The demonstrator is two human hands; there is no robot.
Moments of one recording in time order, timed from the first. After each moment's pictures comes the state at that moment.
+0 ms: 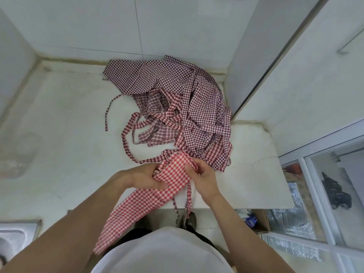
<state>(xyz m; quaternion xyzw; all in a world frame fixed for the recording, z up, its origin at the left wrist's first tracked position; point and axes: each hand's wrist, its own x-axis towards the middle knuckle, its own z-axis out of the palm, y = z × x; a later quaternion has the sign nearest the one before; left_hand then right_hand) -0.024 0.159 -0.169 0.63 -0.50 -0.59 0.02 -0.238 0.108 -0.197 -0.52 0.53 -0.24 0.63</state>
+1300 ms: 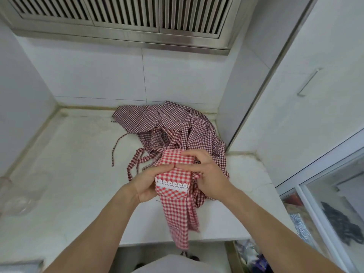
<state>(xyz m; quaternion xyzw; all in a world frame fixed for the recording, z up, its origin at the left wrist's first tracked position) -0.030 0.146 -0.084 0.46 -0.17 -0.73 0.48 -0.223 0.055 -0.087 -0.90 0.20 -0.29 0.25</state>
